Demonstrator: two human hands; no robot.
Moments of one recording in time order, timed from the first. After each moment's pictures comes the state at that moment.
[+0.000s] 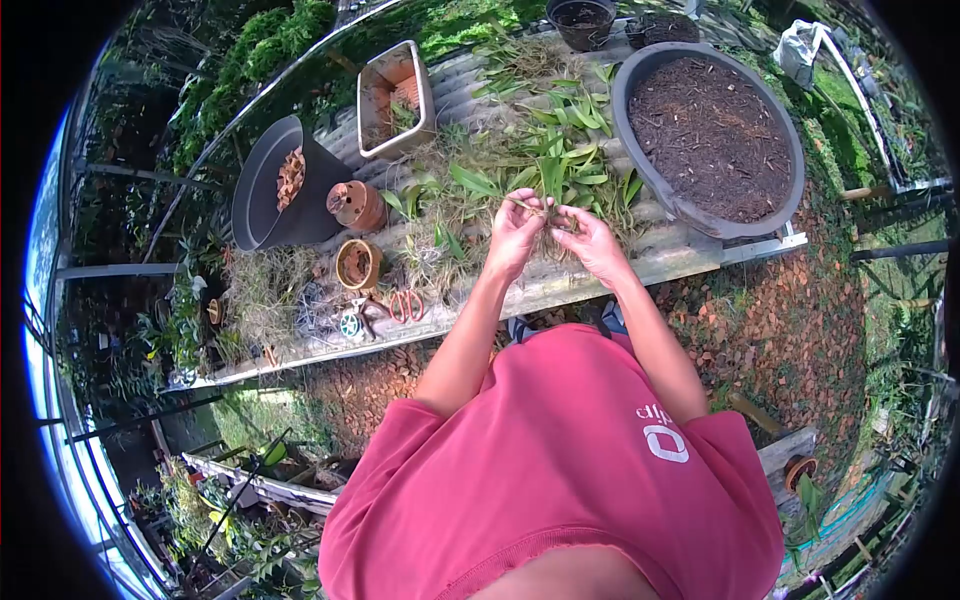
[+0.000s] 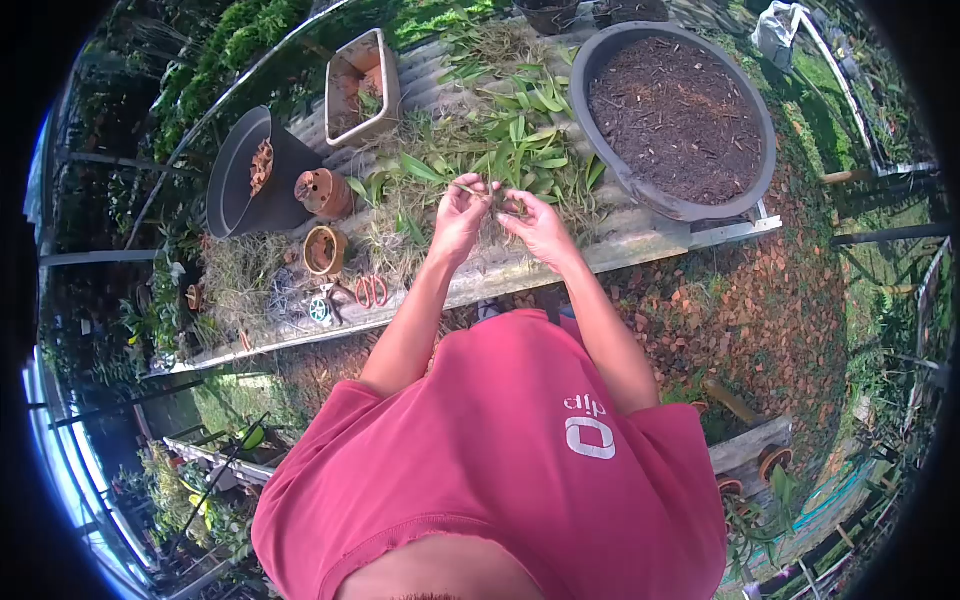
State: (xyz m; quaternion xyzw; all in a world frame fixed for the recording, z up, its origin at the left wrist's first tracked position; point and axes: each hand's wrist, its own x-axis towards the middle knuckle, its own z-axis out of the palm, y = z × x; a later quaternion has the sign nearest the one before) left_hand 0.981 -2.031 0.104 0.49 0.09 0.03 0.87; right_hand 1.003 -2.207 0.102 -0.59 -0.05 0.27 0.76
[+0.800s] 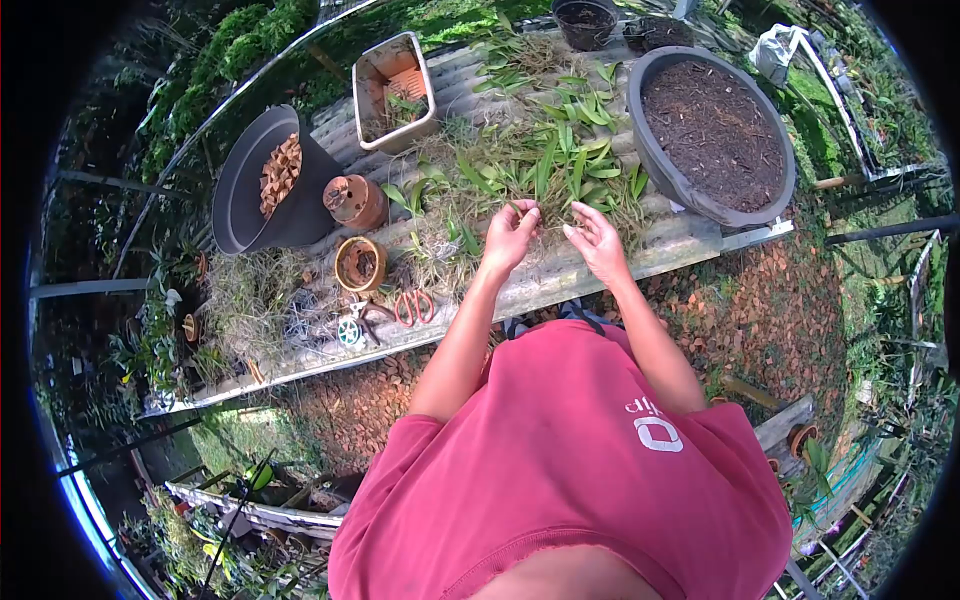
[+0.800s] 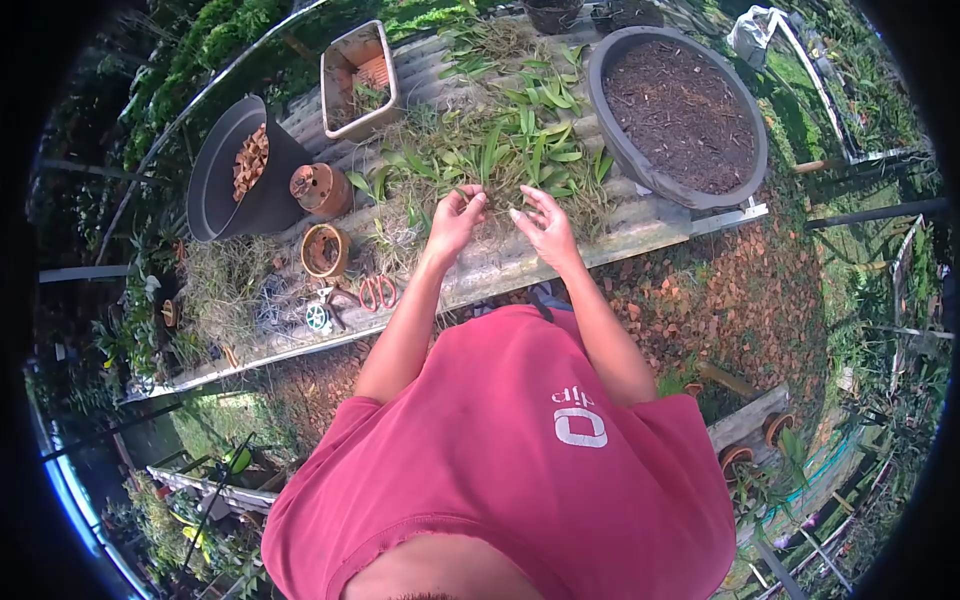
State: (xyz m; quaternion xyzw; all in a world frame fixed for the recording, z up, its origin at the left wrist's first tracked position) left_hand 0.951 -1.941 0.108 0.66 0.16 -0.06 0.73; right_hand 0.966 -2.140 0.070 -0.68 -0.07 0.09 0.72
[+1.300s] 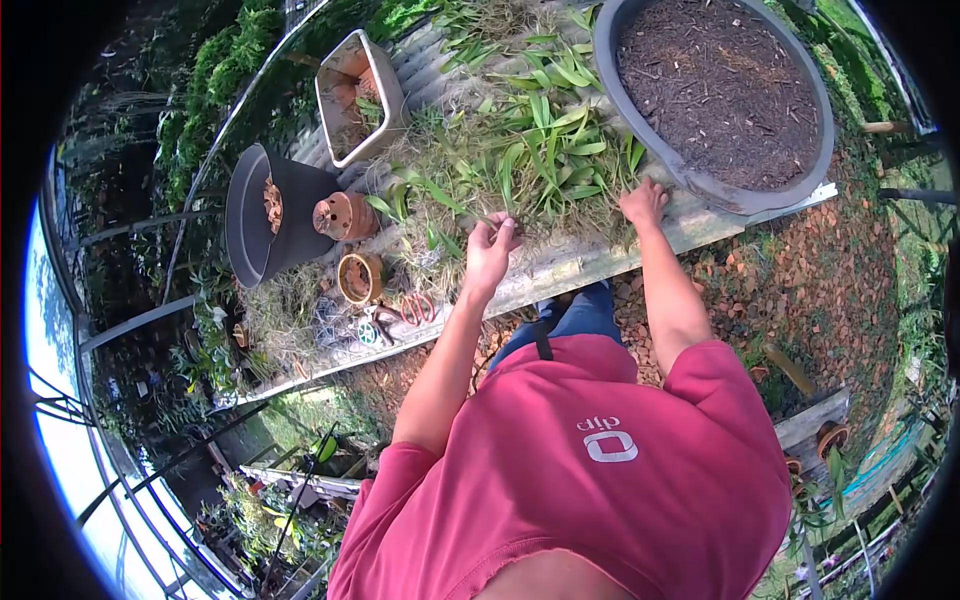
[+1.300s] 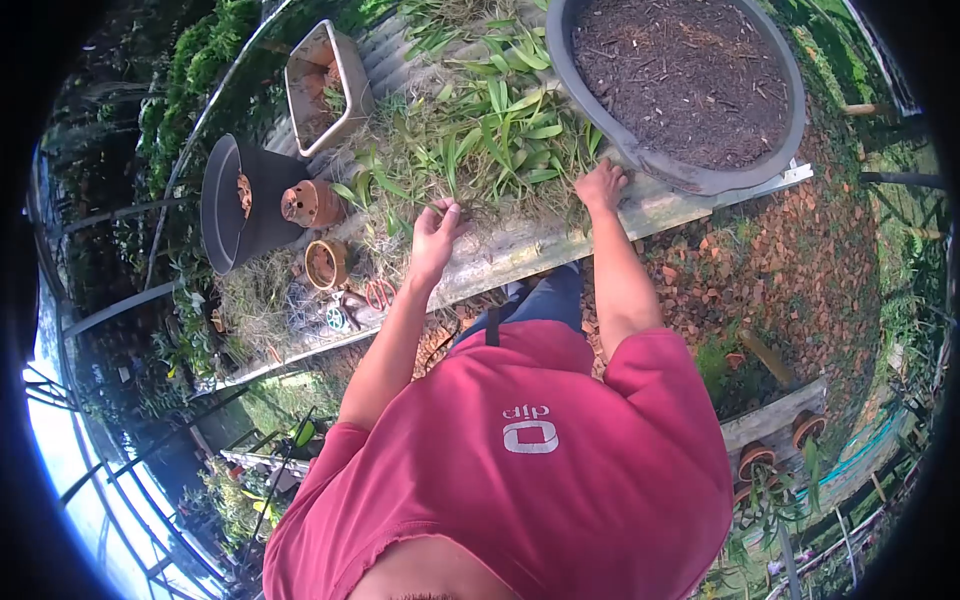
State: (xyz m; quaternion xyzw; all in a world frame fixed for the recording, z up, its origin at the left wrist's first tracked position) left_hand 0.982 -1.996 0.069 0.67 0.26 -0.07 0.69; right_hand 1.101 -2.270 -0.098 -0.94 0.19 0.16 0.23
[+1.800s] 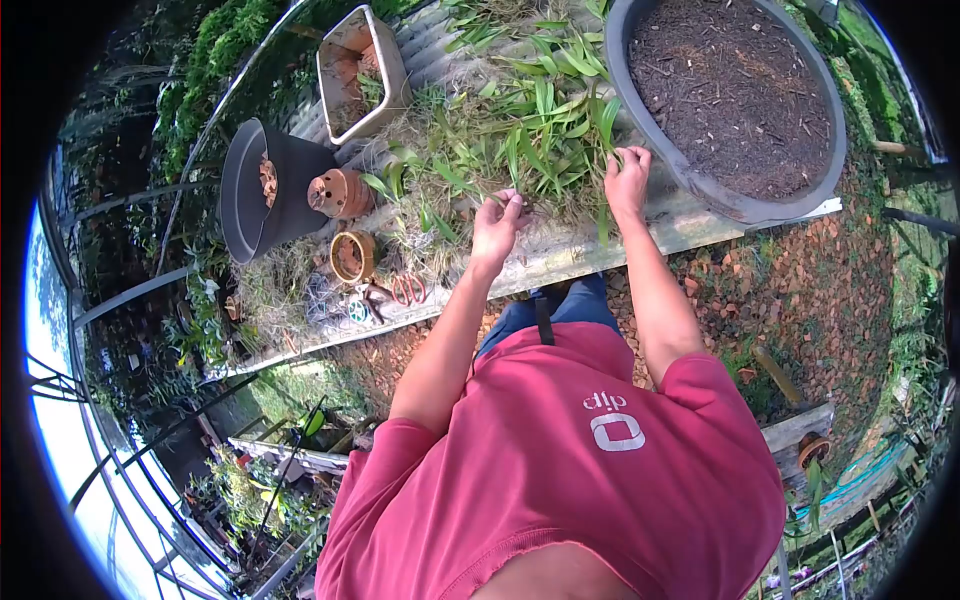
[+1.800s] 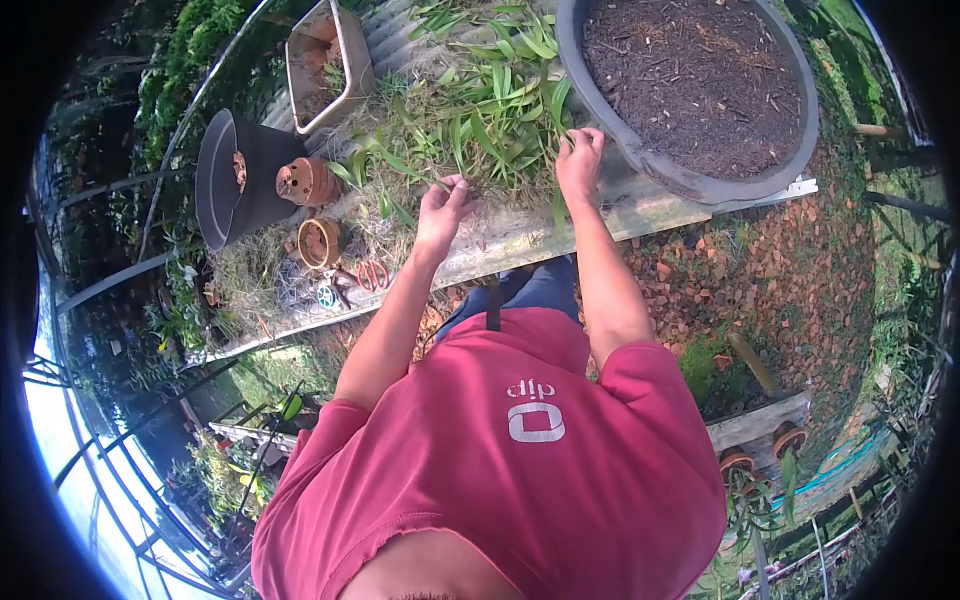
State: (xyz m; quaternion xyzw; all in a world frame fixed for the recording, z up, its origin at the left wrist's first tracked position) left_hand 1.003 -2.017 0.056 0.65 0.29 -0.07 0.70; right_hand 1.113 -2.238 -0.058 -0.89 0.03 -0.14 0.44
